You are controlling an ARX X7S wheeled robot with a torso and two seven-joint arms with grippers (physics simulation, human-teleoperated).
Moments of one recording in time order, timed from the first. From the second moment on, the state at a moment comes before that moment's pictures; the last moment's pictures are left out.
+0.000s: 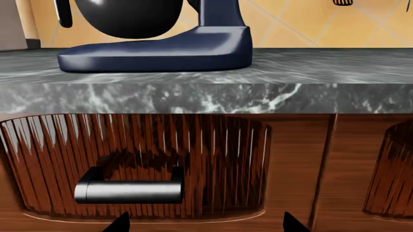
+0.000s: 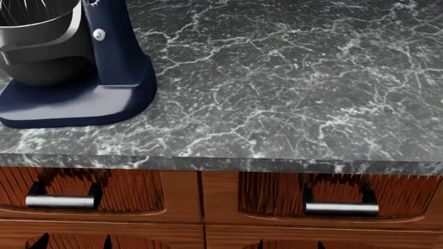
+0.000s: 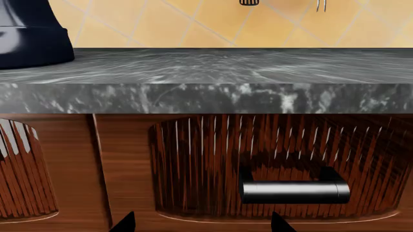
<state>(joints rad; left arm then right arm) 0.00 0.00 0.00 0.00 0.00 0.00 0.00 0.00 0.00 0.00 0.00 0.00 0.00 0.00</state>
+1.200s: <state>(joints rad) 0.00 -0.10 0.13 -0.02 -0.06 0.07 -0.10 0.00 0.11 -0.15 0.04 -0.04 -0.04 0.13</state>
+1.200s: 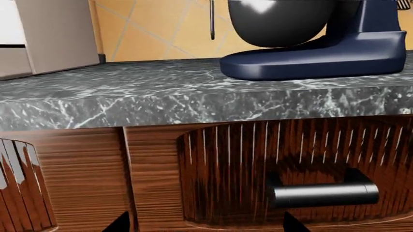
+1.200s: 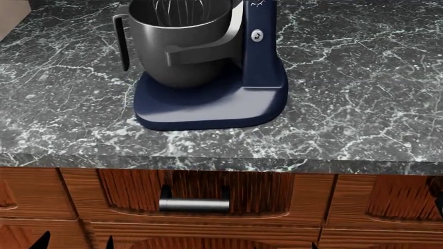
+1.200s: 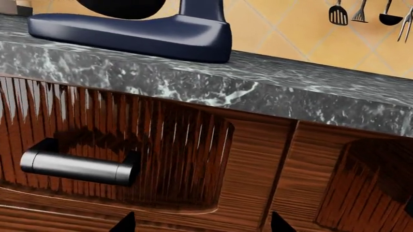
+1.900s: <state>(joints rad) -0.01 -0.14 0.15 0.01 -0.13 -0.01 -0.11 0.01 0.14 -0.18 0.05 0.03 -0.03 0.13</state>
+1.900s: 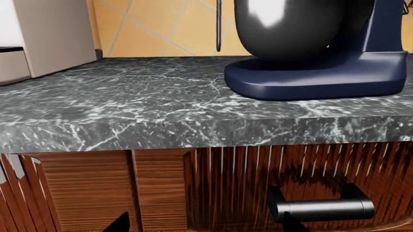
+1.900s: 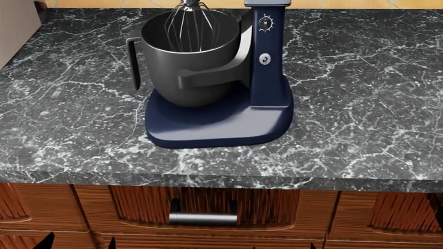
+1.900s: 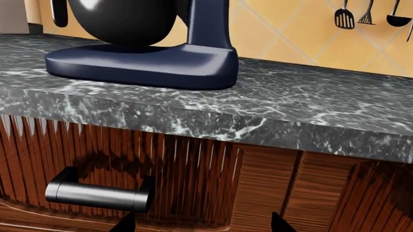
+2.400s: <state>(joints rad) -0.20 -0.32 0.03 0.81 -0.54 -0.70 -0.40 0.19 0.20 -0.02 -0.67 0.28 0.57 0.19</state>
